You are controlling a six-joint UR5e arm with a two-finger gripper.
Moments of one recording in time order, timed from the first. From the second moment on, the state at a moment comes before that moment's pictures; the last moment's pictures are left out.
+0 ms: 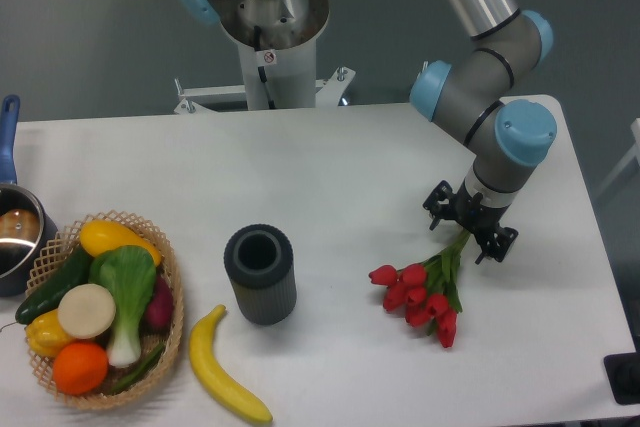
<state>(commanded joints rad) 2.79 -2.10 -1.70 -0.91 1.42 1.50</state>
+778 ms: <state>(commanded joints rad) 2.79 -2.09 -1.66 -0.91 1.39 1.50</state>
